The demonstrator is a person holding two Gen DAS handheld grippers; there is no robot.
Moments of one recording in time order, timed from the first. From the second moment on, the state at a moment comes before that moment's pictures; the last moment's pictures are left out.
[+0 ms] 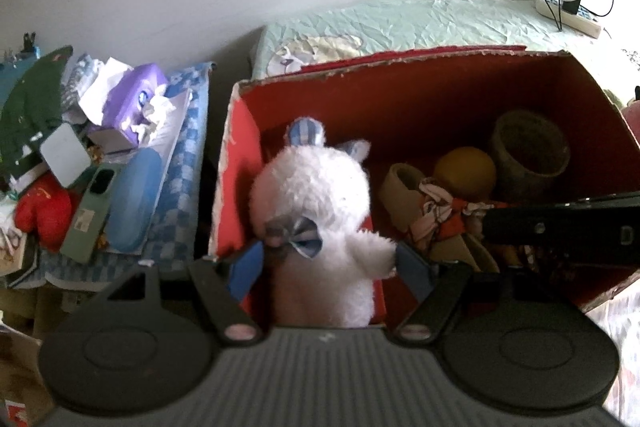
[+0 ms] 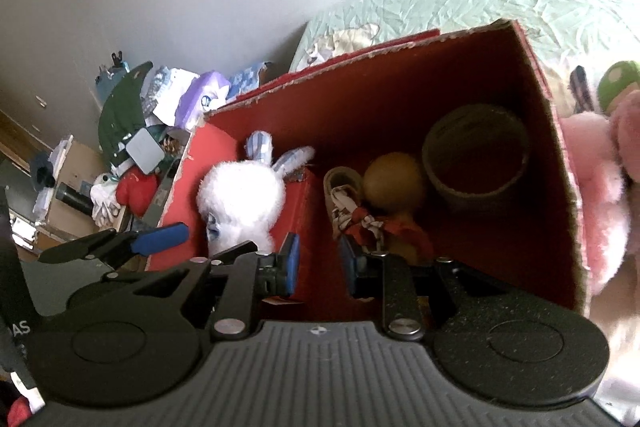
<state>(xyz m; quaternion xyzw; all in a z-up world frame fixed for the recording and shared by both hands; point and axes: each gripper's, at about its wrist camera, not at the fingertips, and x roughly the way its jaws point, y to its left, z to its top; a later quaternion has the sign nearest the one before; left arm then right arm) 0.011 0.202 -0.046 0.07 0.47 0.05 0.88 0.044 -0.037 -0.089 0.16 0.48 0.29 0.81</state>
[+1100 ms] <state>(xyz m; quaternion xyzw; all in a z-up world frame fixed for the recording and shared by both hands) -0.005 0.048 -0.004 0.04 0.43 -0.02 0.90 0.024 -0.231 -0.061 0.20 0.42 0.32 0.83</state>
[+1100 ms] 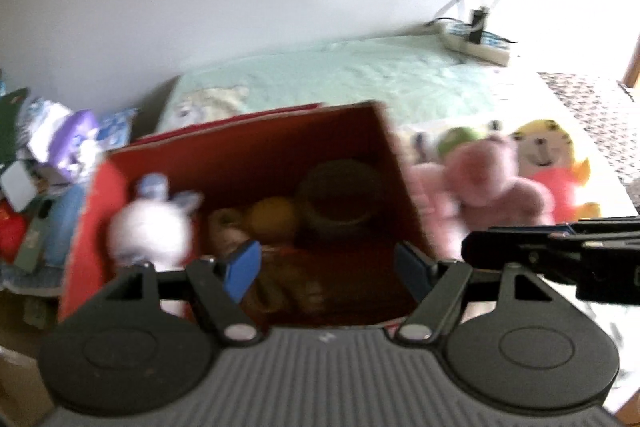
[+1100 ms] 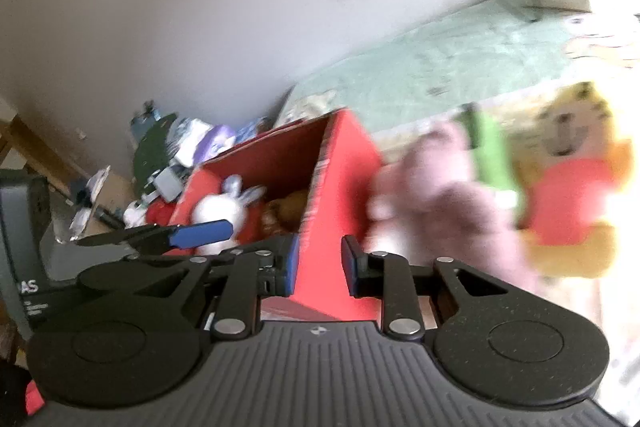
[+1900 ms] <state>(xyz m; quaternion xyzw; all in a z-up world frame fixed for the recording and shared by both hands) 0.033 -0.137 -0.022 0.02 0.45 -0.18 0.88 0.050 -0.397 -0.093 0.26 0.42 0.22 0.84</state>
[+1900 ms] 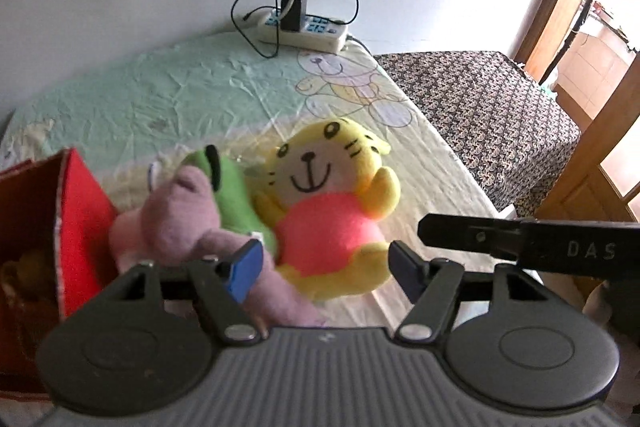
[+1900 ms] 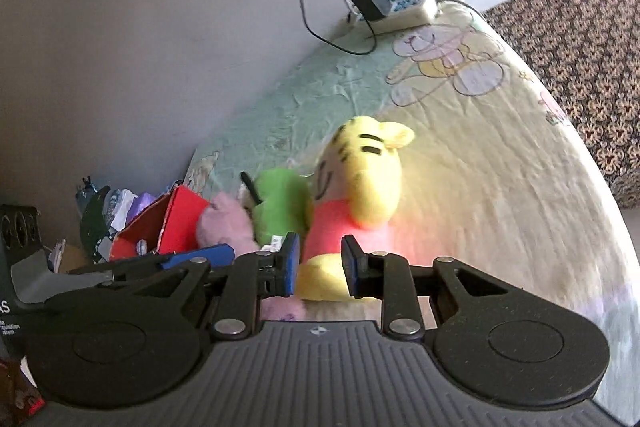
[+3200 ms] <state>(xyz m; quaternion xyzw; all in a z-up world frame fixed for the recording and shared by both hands) 0.121 -0.160 -0.102 0.00 0.51 -0.24 0.83 0.139 -0.376 -0.161 0.32 0.48 0.22 0.79</state>
